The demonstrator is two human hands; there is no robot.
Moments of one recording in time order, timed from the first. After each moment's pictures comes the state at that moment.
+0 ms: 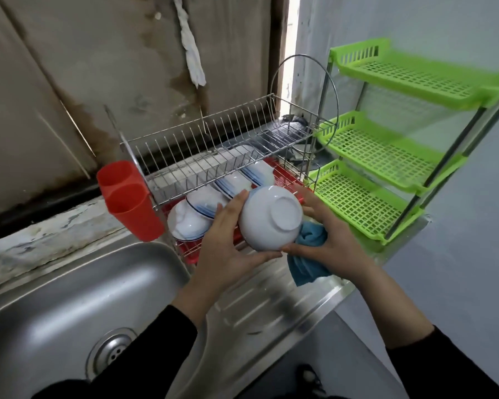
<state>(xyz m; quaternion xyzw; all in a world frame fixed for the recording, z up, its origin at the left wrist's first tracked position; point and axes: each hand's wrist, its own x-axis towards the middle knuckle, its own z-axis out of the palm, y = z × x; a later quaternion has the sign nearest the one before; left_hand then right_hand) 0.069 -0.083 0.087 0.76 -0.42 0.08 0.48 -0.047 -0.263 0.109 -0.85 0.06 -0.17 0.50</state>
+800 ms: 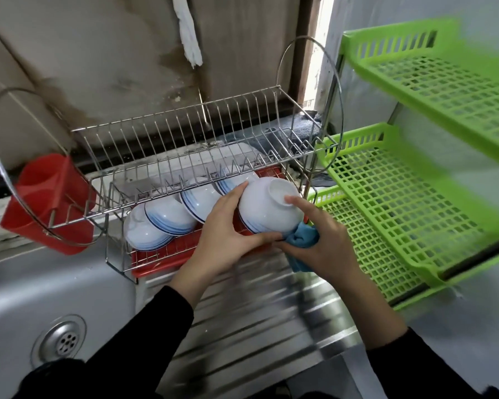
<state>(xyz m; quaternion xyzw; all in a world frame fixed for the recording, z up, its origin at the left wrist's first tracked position) 0.116 -0.227 0.076 0.84 -0.24 0.00 0.48 0.039 -0.410 0.056 -0.89 -0.03 -0.26 0.37</state>
